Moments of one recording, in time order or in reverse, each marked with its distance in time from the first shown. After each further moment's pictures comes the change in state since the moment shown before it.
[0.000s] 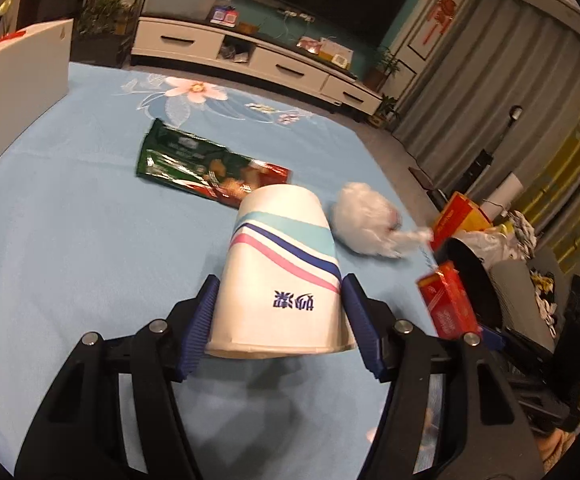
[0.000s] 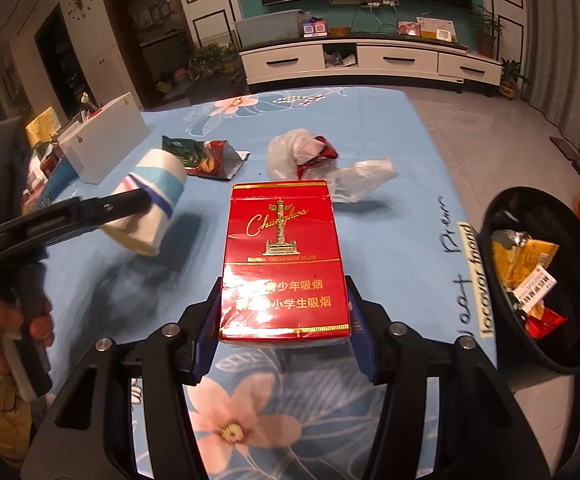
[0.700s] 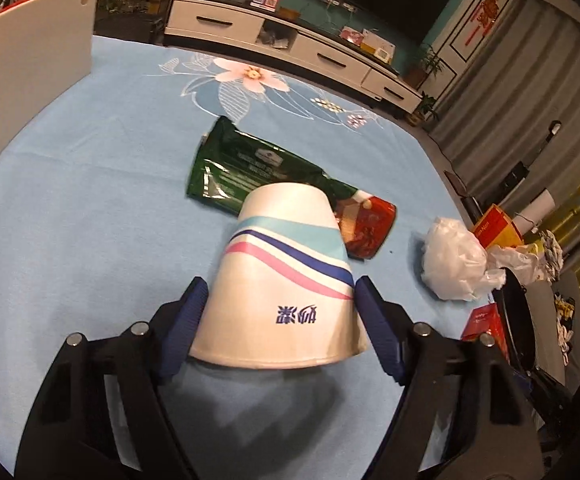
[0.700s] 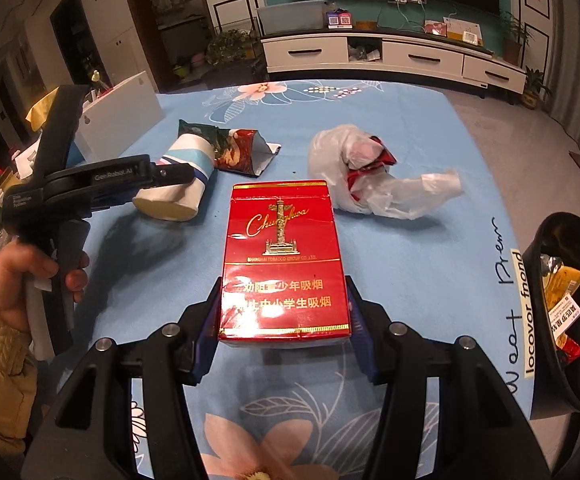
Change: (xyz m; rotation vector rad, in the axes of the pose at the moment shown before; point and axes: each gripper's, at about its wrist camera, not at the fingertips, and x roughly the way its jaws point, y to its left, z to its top) left arm 0.057 0.061 0.041 -0.084 0.053 0.106; right arm 0.042 0.026 0.015 -0.070 0.040 0.040
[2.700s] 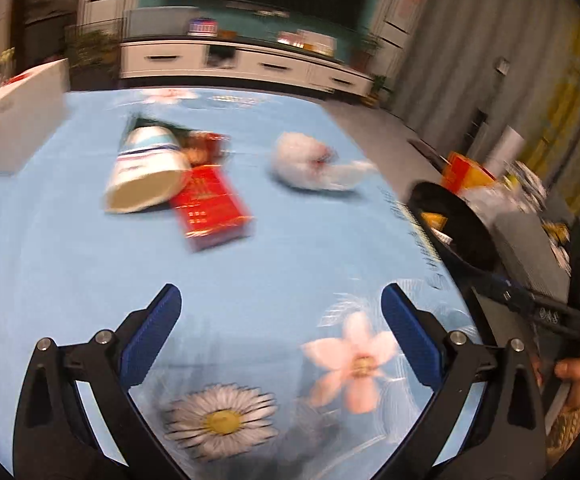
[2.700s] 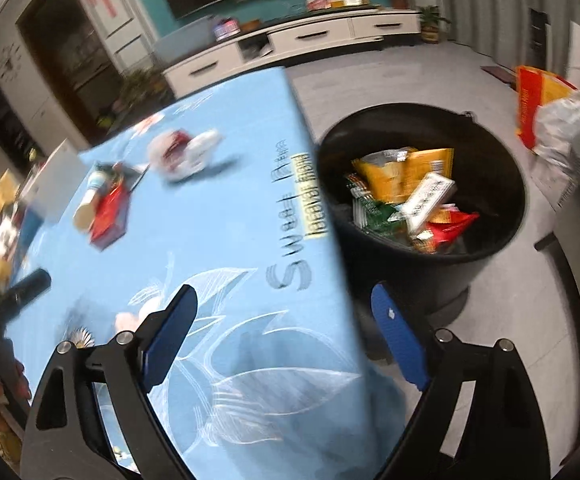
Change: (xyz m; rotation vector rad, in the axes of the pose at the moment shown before) left arm -0.113 -0.109 -0.123 0.192 -0.078 0.029; right arm -0.101 -0.111 -0.077 0.293 0.008 -0.102
